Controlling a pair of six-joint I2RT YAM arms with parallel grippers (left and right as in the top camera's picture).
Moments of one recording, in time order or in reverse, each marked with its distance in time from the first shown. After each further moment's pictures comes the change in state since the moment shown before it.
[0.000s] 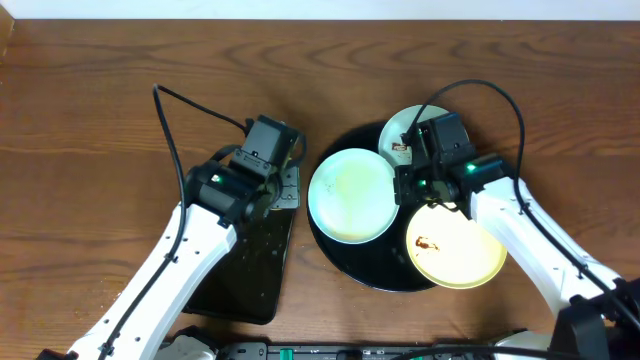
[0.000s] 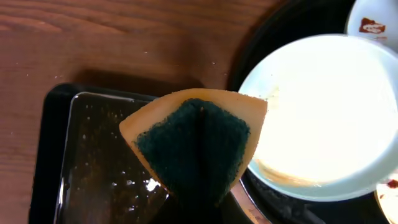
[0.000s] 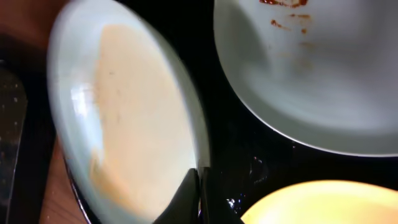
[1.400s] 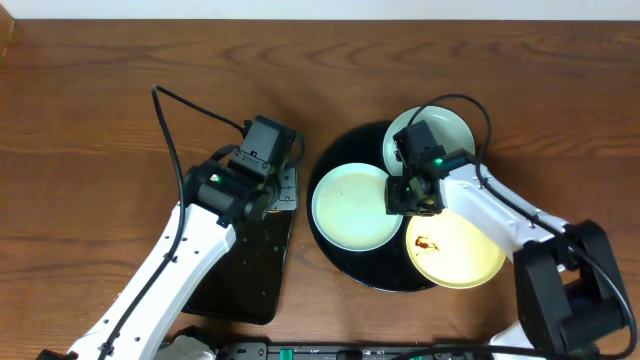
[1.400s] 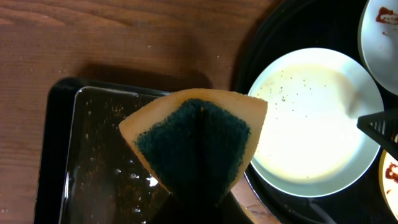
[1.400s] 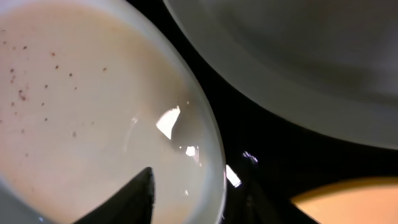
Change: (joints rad) left arm 0.003 0.000 0.000 -0.021 0.000 0.009; right arm 0.036 0.224 0.003 0.000 0.066 0.165
